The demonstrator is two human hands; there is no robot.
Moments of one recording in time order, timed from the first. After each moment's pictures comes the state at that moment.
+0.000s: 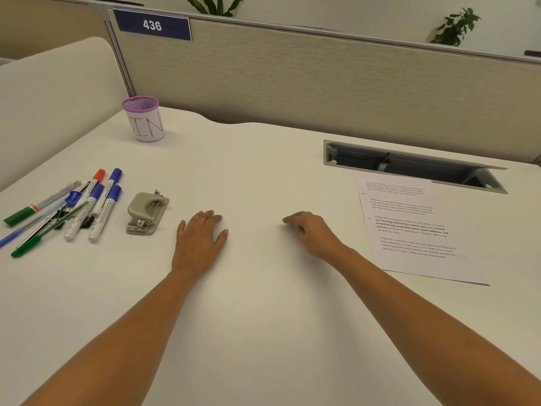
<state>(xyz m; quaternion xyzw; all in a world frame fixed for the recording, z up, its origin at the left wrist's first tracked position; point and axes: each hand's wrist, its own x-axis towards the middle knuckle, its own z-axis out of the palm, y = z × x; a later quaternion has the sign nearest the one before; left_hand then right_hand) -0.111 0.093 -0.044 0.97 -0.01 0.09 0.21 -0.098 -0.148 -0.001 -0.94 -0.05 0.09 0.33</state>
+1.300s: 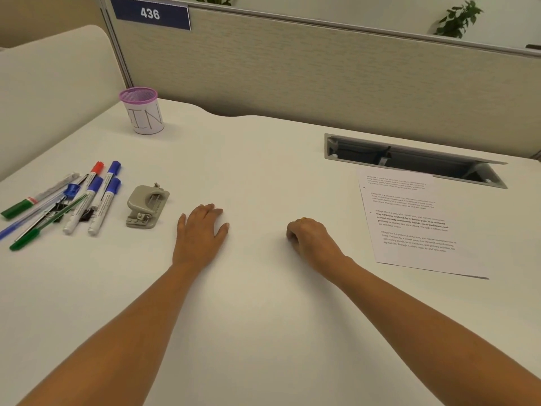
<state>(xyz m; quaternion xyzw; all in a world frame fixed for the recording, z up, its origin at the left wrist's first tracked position) -0.112 0.093 -0.042 0.98 0.00 0.08 0.20 -0.122 -0.141 -0.009 -0.97 -0.17 -0.01 0.16</state>
